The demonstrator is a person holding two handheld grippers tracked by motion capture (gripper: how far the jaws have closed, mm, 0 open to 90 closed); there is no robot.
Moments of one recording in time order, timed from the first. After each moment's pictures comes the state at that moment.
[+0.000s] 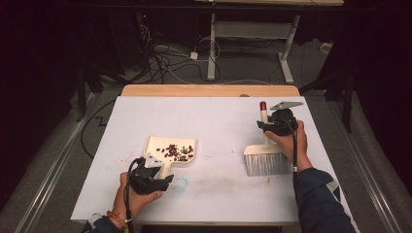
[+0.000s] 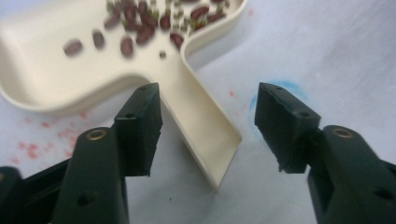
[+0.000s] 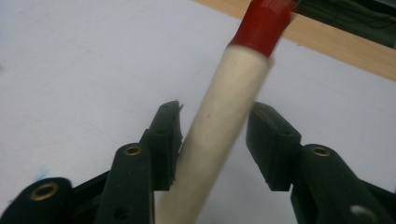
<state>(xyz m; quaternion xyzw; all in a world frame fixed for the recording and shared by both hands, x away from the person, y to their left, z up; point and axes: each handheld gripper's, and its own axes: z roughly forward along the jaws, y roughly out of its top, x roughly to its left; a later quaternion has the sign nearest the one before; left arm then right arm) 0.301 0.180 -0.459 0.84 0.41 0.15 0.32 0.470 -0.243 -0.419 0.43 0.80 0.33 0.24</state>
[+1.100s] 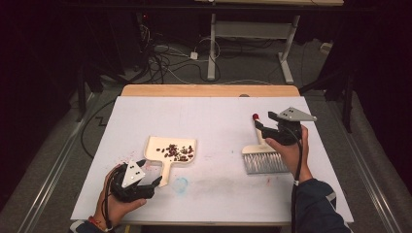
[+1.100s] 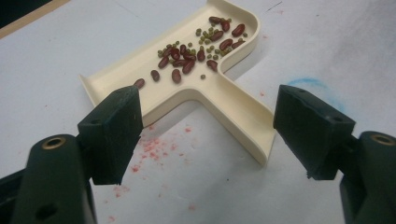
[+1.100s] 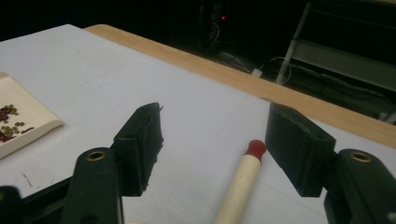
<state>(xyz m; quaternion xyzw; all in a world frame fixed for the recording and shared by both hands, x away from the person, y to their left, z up) 0.278 0.215 -0.463 0.83 0.35 0.25 0.36 0.420 -0.237 -0.401 0.37 0.75 0.46 0.30</state>
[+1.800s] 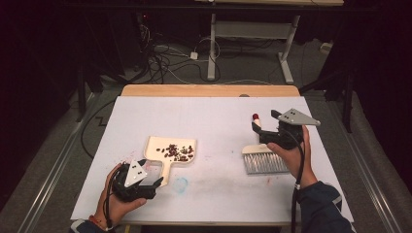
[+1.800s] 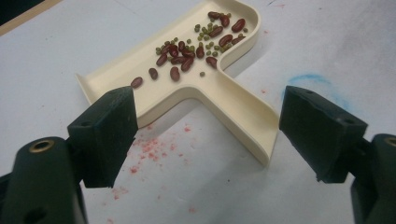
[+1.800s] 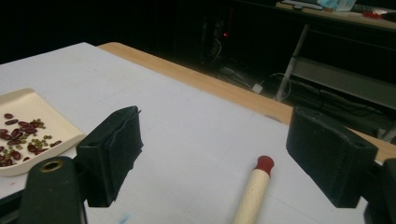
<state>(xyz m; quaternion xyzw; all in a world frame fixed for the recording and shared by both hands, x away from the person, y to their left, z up) 0.280 0.212 -0.465 0.83 0.34 0.25 0.35 0.395 -0.227 -0.384 0.36 0.74 0.48 0.31</state>
